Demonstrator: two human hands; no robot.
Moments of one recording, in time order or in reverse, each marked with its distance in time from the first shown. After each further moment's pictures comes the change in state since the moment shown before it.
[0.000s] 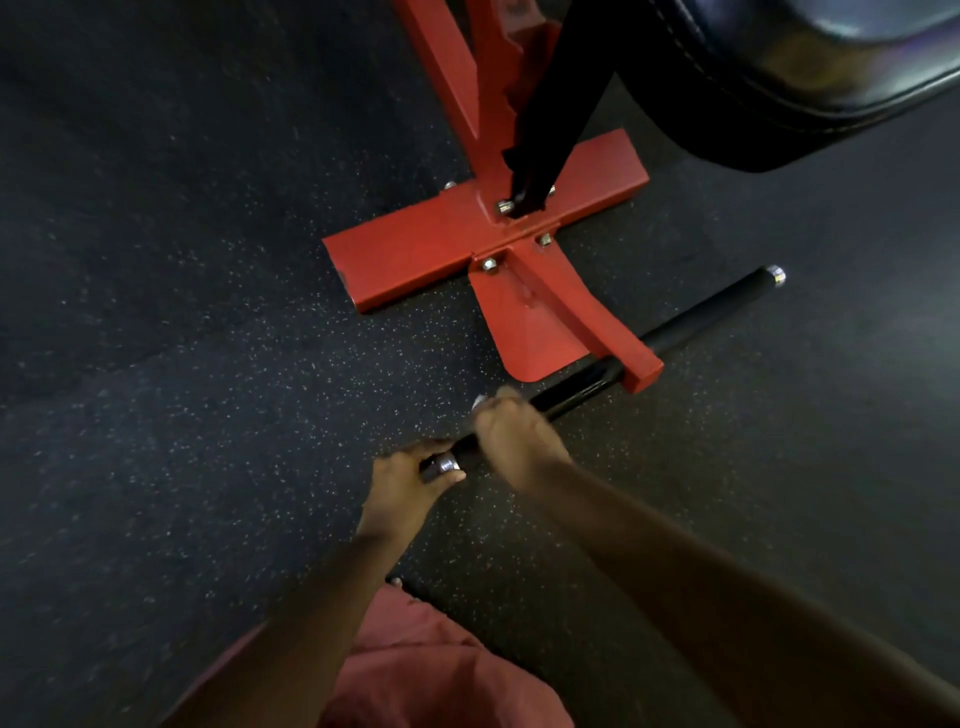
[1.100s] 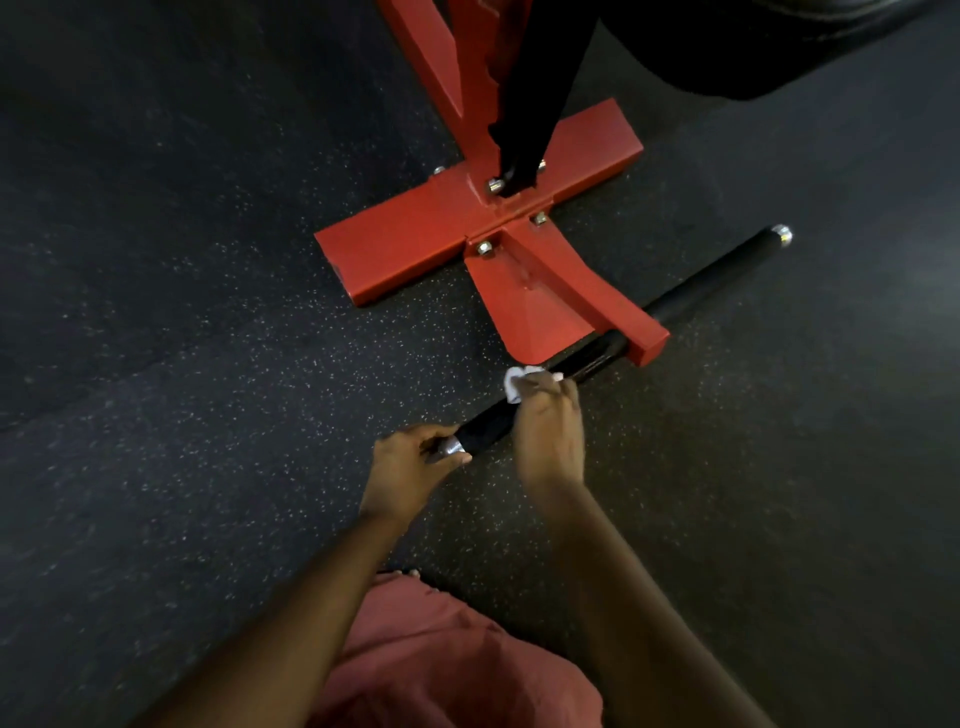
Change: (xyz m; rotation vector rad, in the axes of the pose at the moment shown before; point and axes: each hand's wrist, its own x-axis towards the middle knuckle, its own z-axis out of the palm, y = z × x) left_hand 0.006 -0.007 -0.003 -0.034 -0.010 -0.022; right_hand -0.010 0.000 0.033 0.456 0.446 0.468
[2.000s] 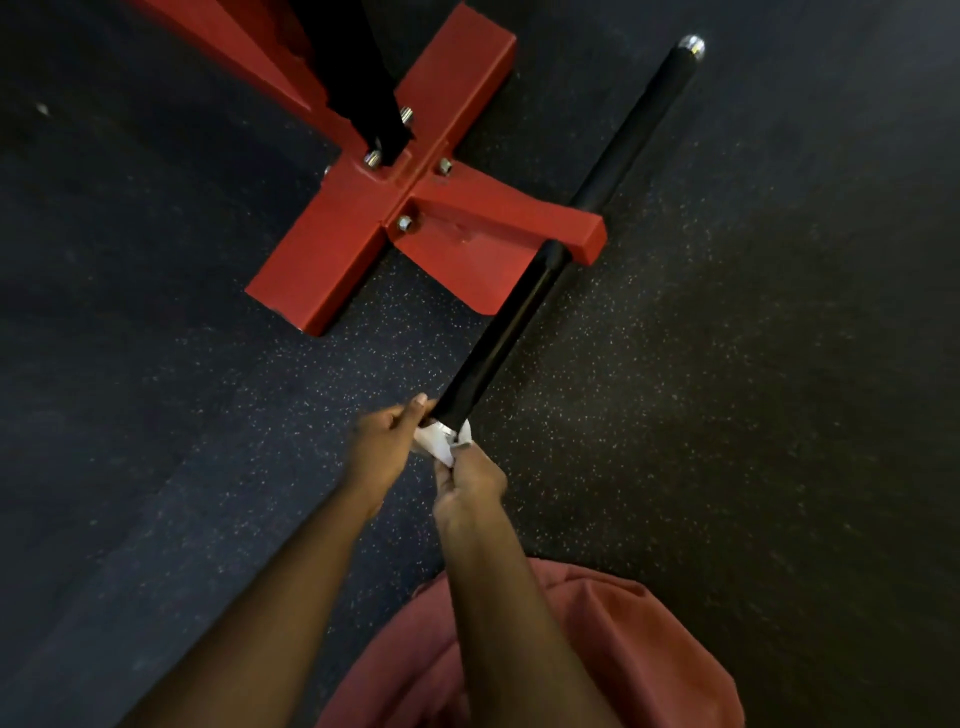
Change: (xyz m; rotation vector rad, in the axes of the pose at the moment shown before) left_hand 0.016 0.026 -0.012 0.196 -0.189 -0.148; right_hand -0.054 -0.049 0.036 2.010 0.003 1.471
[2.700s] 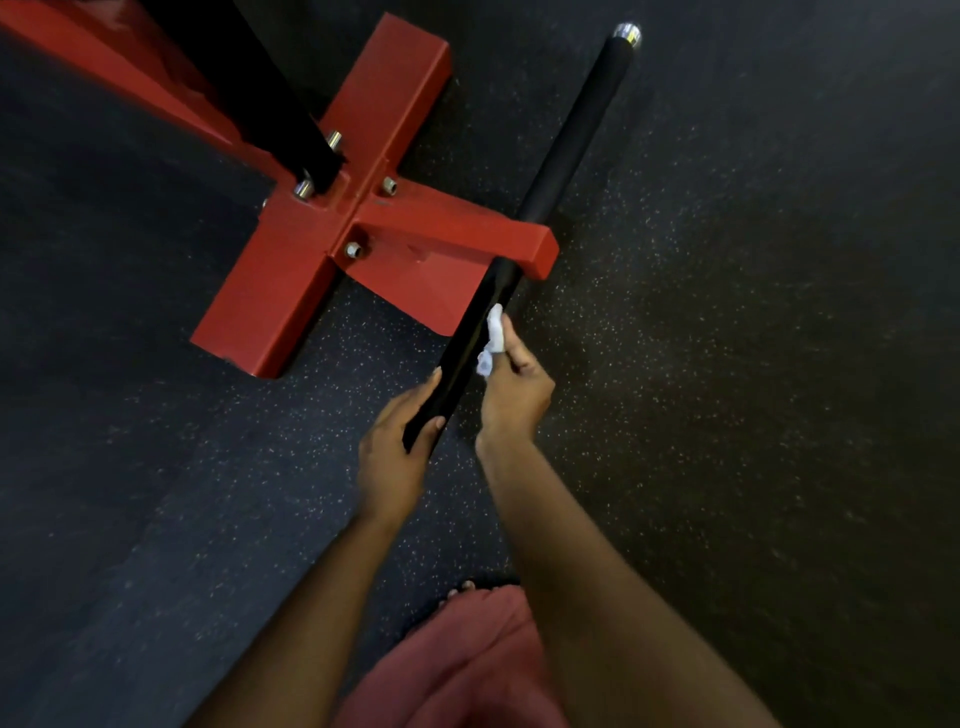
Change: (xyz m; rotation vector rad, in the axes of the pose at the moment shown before) left_hand 0.022 0.014 0.040 0.112 -0.007 0.423; right_hand 0.031 -0.095 0.027 -0.116 -0.096 -0.703
